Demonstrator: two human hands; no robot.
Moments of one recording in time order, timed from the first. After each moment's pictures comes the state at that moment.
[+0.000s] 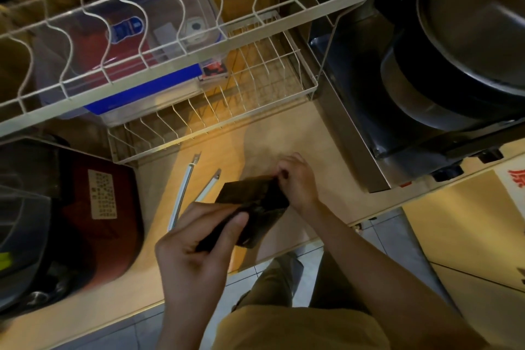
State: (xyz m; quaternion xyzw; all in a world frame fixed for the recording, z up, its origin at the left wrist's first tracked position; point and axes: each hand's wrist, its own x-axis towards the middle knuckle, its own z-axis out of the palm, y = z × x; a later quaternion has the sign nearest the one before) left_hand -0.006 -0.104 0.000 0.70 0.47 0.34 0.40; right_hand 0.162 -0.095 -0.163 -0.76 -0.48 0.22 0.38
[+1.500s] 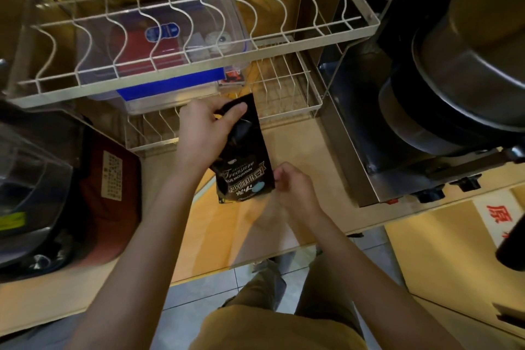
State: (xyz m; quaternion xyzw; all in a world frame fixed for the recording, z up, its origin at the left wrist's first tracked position) left_hand 0.035 0.005 0.005 0.75 0.48 0.29 0.34; right_hand 0.157 -0.106 -0.125 -0.75 -0.42 0.38 0.35
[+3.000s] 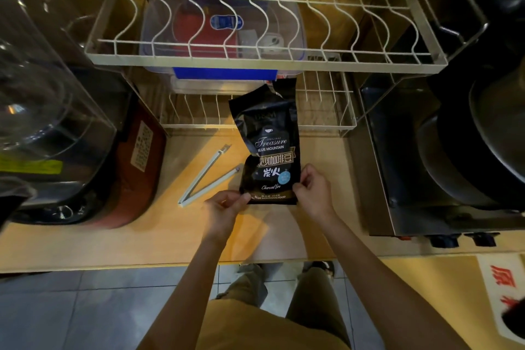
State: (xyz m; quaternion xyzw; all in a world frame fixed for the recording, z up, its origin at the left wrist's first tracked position) left_hand -0.017 -0.081 -0.150 0.37 0.62 0.35 0.60; right_hand 0.163 -0.082 -0.121 -0.77 -0.40 0.39 0.32
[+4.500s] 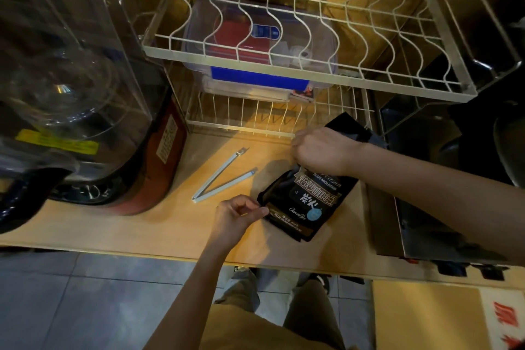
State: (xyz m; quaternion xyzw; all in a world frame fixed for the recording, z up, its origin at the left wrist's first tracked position) left_hand -0.030 -0.089 -0.142 0.45 0.55 0.36 0.61; right_hand 0.154 0.003 -0.012 -0.35 -0.91 0.00 -0.24
